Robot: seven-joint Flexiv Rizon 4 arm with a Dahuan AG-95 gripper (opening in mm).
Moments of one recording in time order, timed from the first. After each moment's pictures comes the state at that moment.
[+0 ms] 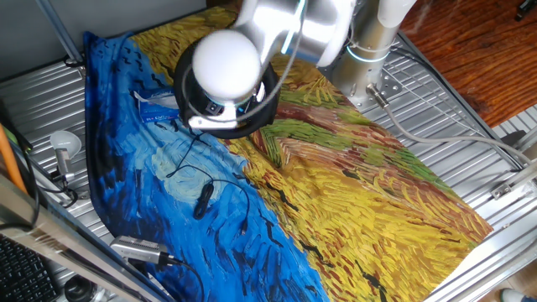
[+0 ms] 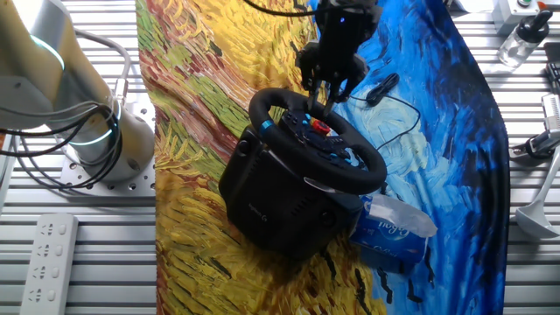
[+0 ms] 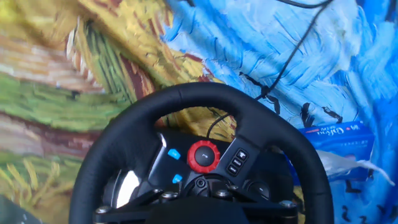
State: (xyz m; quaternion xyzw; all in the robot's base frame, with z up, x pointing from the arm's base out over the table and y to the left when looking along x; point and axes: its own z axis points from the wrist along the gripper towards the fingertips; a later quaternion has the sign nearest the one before) arm 0.432 0.006 0.185 0.53 -0.81 0.16 0.21
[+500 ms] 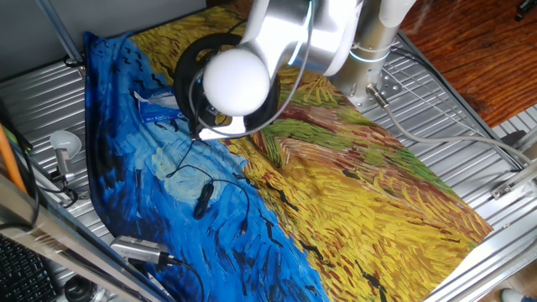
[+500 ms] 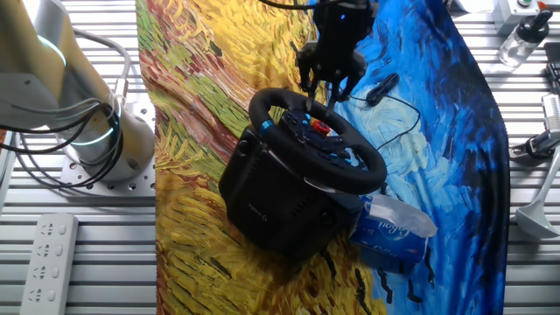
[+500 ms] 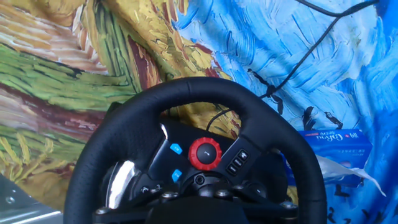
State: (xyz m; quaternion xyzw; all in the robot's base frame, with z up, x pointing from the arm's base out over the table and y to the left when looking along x) arm 0.433 0.003 0.183 0.56 -0.78 0.17 0.23
